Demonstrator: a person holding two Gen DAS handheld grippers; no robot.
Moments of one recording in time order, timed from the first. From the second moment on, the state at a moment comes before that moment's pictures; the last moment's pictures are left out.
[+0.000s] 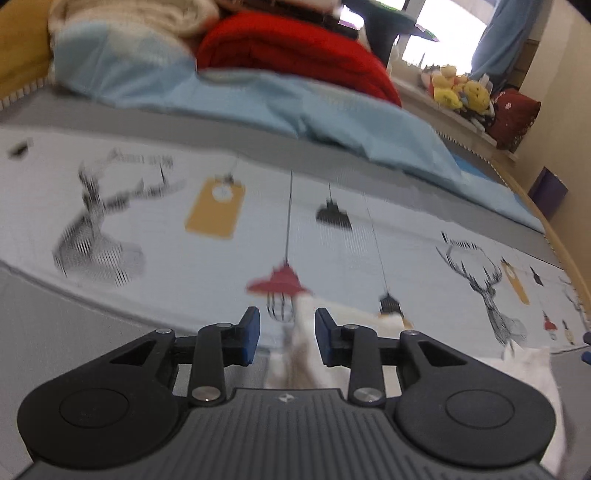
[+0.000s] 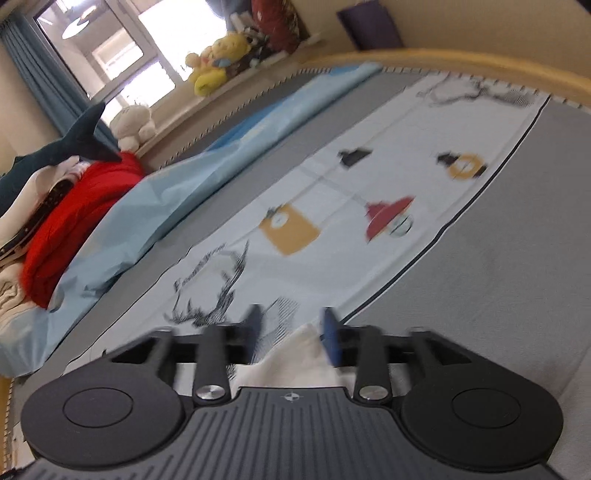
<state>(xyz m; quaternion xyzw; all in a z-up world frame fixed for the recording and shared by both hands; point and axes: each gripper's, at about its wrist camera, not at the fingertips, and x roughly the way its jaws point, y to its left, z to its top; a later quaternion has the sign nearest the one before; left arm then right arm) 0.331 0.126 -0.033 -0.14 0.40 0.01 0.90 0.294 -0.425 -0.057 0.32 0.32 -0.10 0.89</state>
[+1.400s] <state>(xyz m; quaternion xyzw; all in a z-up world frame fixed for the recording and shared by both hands) 0.351 0.117 -0.037 -0.14 0.40 -0.04 0.90 0.323 -0.406 -0.071 0.20 0.38 -0.10 0.90</state>
